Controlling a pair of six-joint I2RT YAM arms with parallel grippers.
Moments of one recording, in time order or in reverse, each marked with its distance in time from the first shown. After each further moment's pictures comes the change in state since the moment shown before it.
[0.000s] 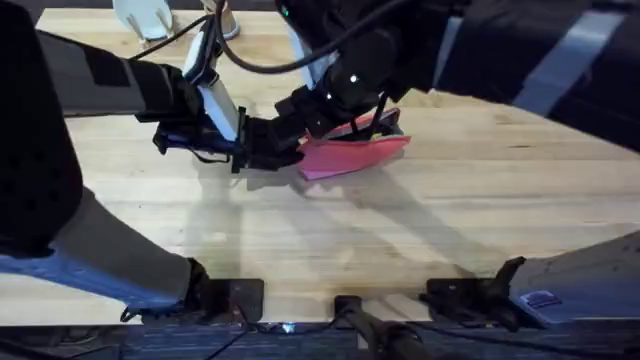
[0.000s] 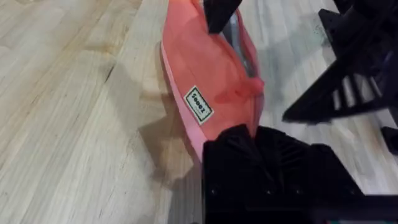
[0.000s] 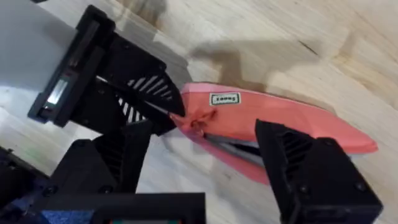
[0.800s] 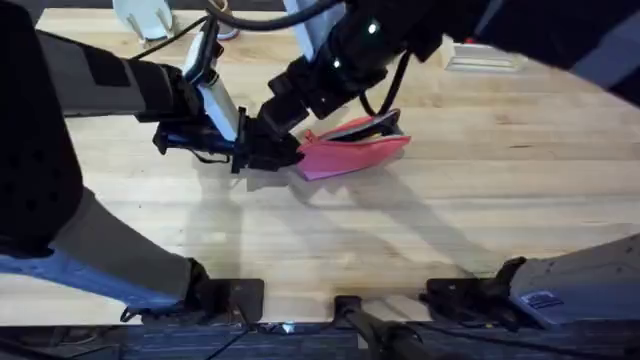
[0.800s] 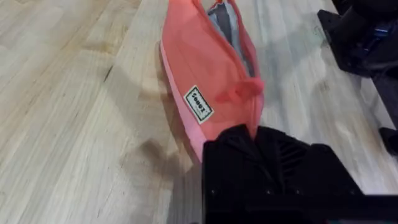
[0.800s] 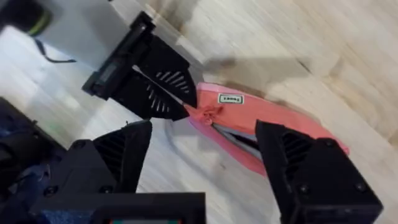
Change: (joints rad) left arm 0.000 0.000 0.000 -0.008 0.000 0.000; right arm -0.005 -0.011 0.192 -0.169 -0.047 -0.116
